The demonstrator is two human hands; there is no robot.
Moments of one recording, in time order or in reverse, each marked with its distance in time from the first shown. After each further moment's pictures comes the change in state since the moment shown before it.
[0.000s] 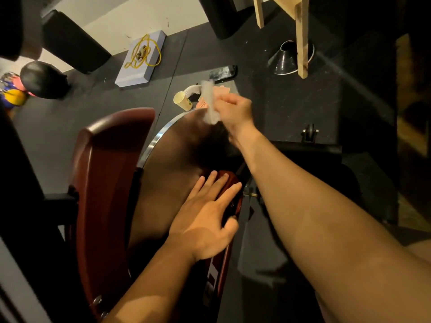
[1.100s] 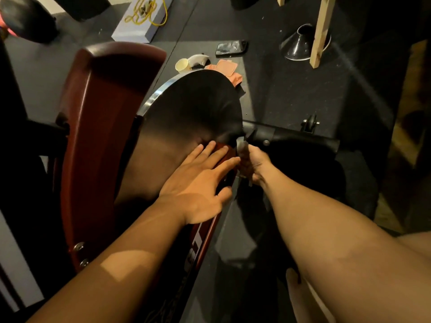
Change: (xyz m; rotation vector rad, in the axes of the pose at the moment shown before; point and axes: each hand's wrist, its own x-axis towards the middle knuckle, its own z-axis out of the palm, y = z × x) left_hand 0.002 -0.007 0.005 0.011 0.004 0.036; right_hand -0.037 0.136 -0.090 -0.036 -0.081 0.663
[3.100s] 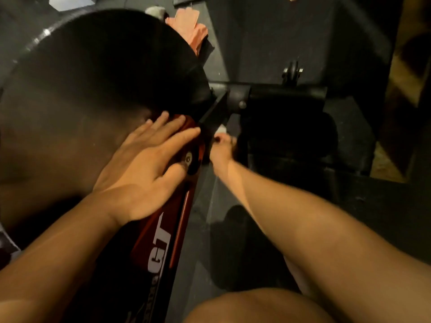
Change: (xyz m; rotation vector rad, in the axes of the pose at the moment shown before) left_hand 0.006 0.000 -0.004 -0.110 0.025 -0.022; right_hand 0.039 0.071 0.009 -0.314 0.473 -0.422
